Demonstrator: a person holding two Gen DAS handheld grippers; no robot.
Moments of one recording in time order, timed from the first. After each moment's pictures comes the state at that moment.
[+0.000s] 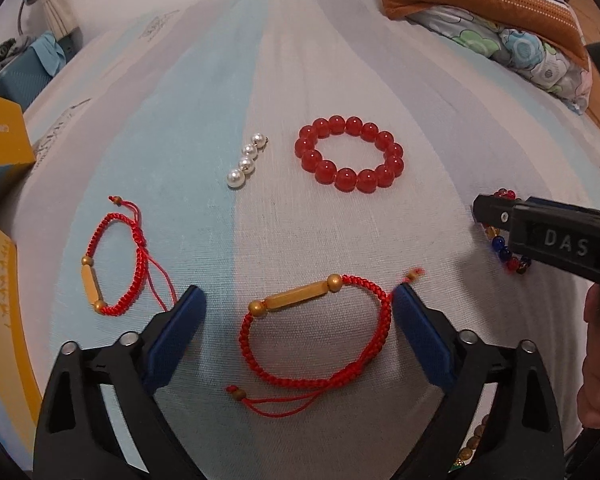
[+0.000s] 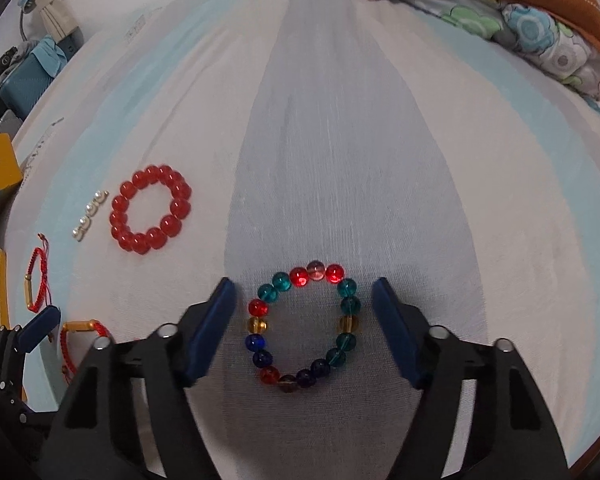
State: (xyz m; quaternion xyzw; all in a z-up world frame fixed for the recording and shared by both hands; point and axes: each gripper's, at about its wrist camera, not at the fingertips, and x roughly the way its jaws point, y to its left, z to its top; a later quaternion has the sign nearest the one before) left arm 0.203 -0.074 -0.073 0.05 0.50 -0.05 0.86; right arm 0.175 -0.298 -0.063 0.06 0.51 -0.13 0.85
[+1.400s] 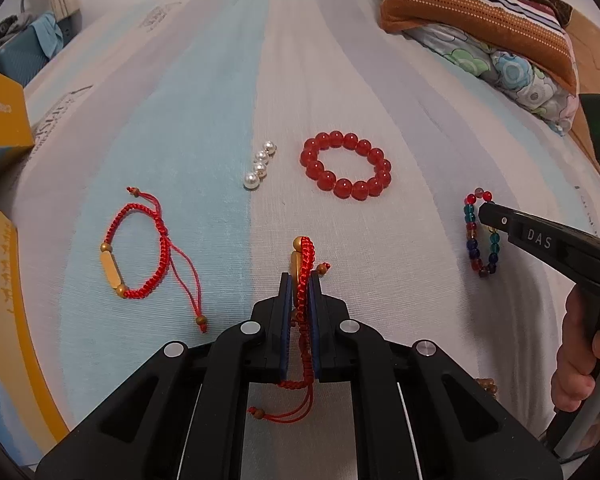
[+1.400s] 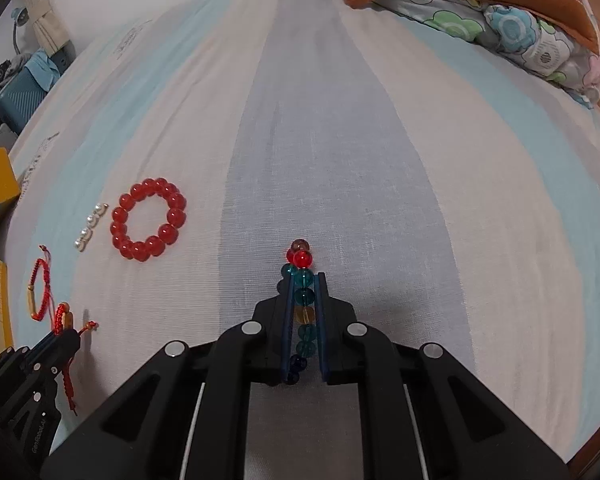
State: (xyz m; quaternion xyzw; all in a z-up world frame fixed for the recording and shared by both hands) left arm 0.191 -0.055 -0.046 0.00 0.50 -0.08 0.86; right arm 0.161 -0.300 -0.044 0.08 0.48 -0.13 0.87
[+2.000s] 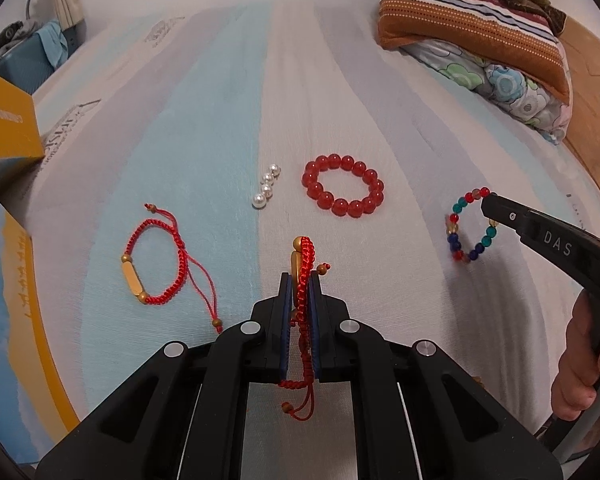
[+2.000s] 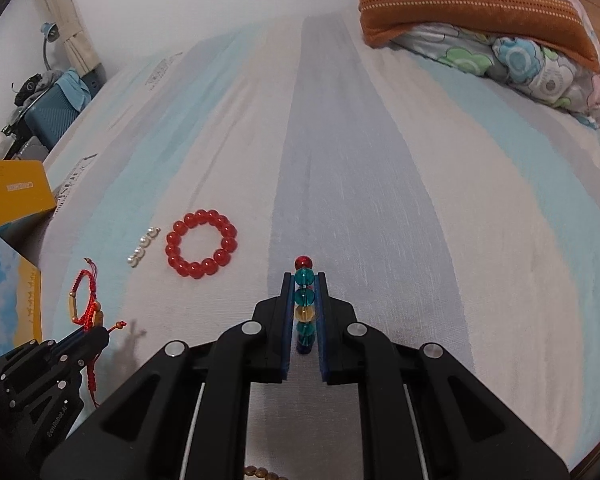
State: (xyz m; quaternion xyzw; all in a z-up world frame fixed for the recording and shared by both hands) left arm 0.181 -0.051 -0.025 0.00 0.48 -0.08 0.87; right arm 0.142 -0.285 -0.012 0.08 0.42 -0.10 0.90
